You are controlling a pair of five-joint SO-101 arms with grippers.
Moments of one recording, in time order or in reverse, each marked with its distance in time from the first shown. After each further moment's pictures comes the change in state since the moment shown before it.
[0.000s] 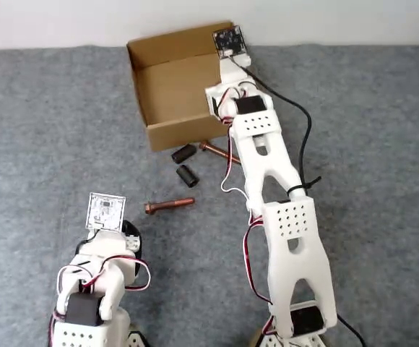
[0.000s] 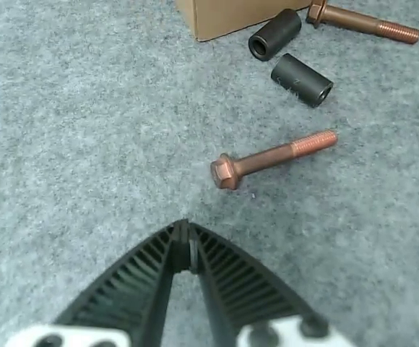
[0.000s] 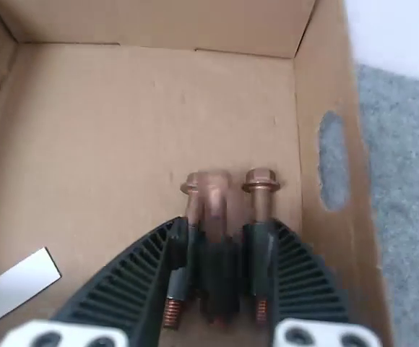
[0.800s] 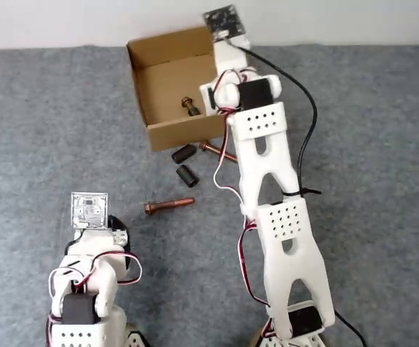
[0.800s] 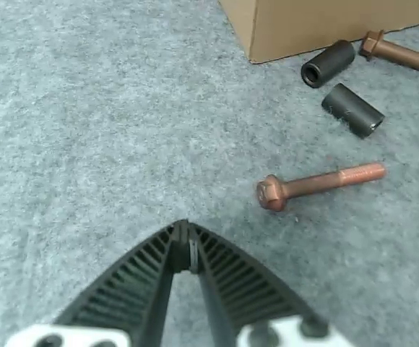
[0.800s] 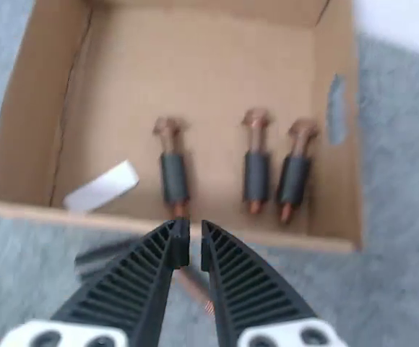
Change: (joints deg) left arm -7.2 0.0 0.0 -2.7 0.0; right arm -3.9 0.4 -32.2 44.1 0.0
